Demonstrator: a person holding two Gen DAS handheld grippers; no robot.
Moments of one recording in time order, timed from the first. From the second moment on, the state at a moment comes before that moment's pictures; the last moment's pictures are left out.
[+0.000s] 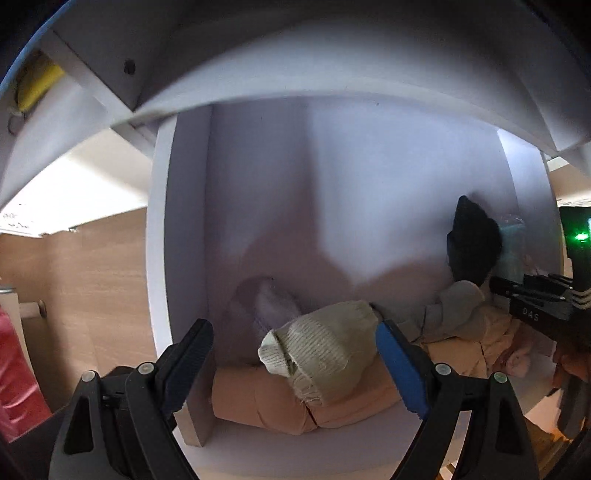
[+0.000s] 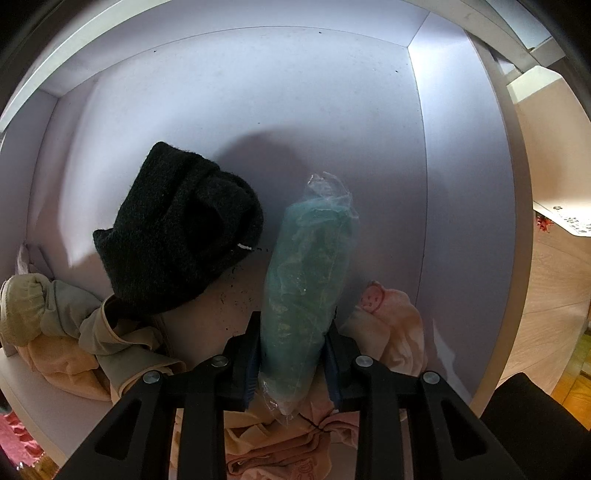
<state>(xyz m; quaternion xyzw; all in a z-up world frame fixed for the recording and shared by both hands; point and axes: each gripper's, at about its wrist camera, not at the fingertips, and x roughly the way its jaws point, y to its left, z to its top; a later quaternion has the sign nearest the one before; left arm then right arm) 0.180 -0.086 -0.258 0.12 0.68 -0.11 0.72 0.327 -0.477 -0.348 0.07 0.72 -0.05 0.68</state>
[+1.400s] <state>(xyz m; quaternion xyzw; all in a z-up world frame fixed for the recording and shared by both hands) 0.153 -0.115 -0.312 0.18 0.70 -0.13 0.68 0.315 -0.503 -0.319 0.13 0.71 -0.06 0.69</state>
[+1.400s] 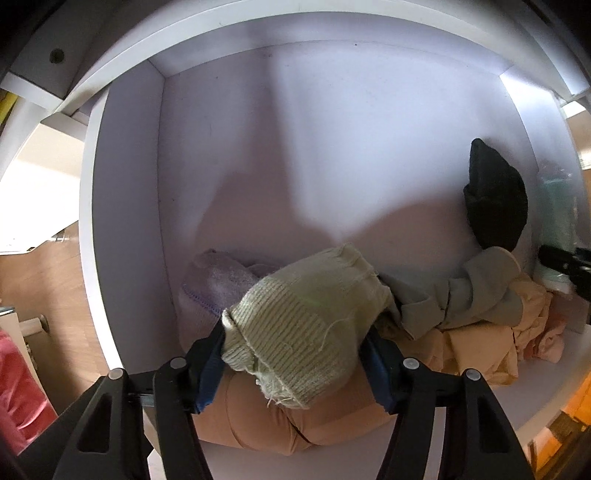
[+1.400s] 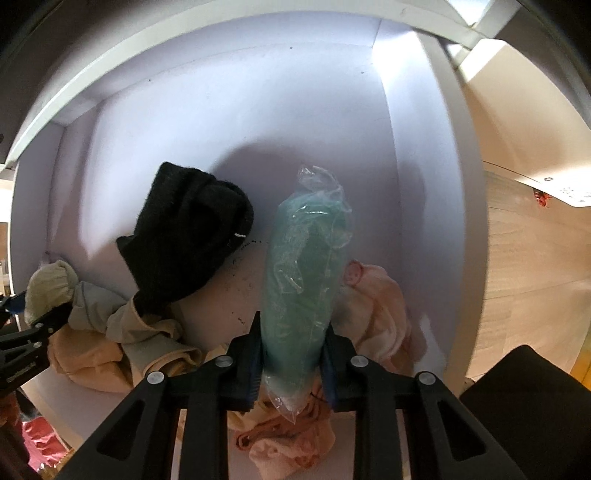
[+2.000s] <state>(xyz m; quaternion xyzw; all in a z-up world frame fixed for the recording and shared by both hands) 0.163 -0.122 -0.304 0.19 0.70 -0.13 0.68 0.289 -0.532 -0.253 0.16 0.69 -0.03 0.71</state>
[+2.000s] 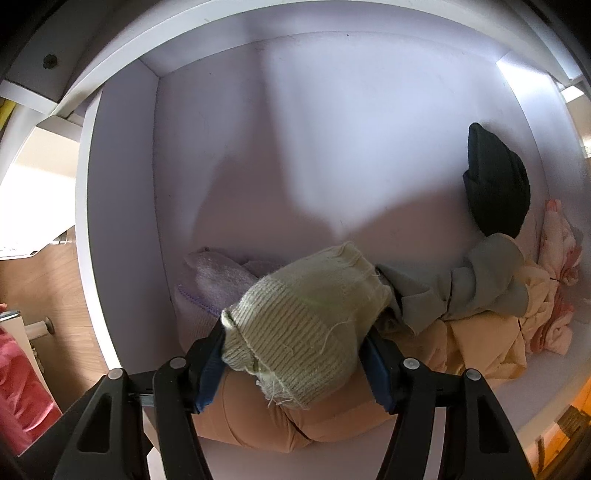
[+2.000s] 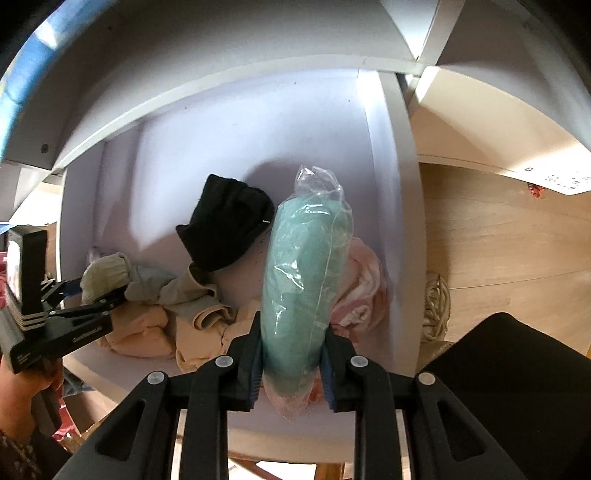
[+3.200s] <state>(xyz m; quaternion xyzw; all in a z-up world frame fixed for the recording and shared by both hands) 0.161 -0.129 -0.298 0.20 0.70 -0.13 0.67 0.368 -0.502 -0.003 0.07 0.57 0.02 0.82</state>
